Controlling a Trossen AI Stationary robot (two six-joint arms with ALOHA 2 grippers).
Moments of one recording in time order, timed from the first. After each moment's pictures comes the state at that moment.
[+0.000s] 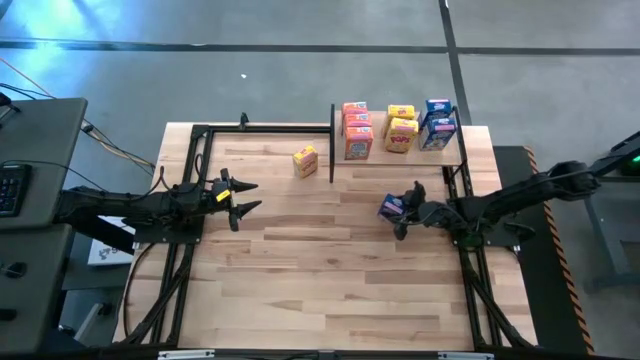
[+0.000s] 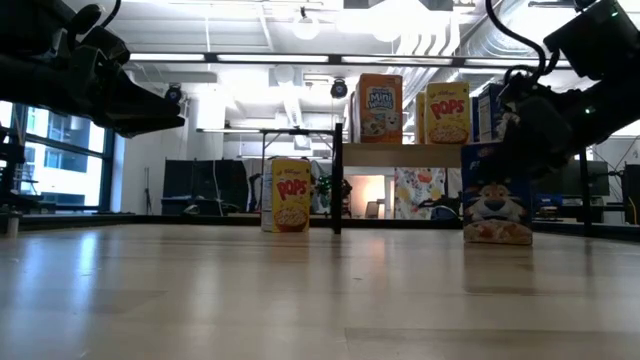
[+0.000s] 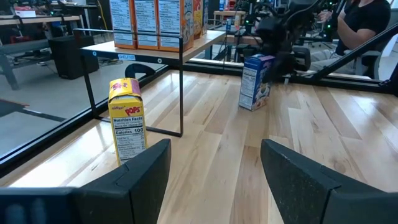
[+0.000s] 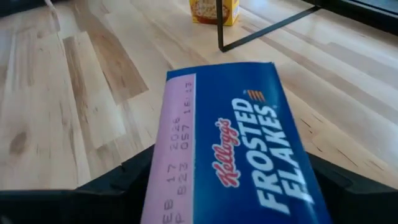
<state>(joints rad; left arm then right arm) 0.03 0.31 0.01 0.18 -0.27 -0.05 0.15 0.96 0.15 0.25 0.50 0.45</state>
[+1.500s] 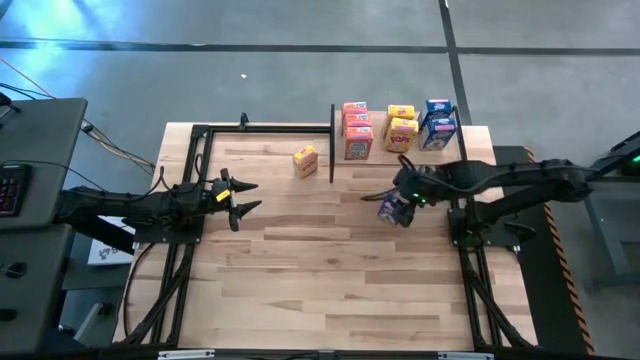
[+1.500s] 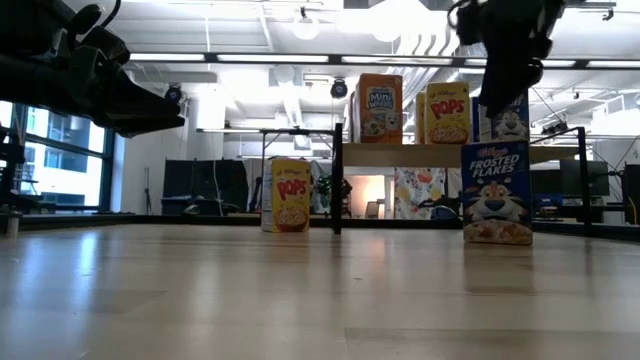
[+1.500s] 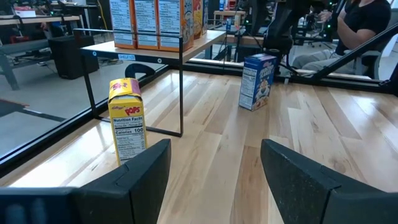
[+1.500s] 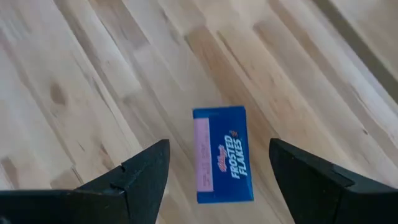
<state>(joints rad) 0.03 0.31 0.01 0.18 -0.27 -0.05 0.01 1.12 1.00 -0.99 0.22 0.55</state>
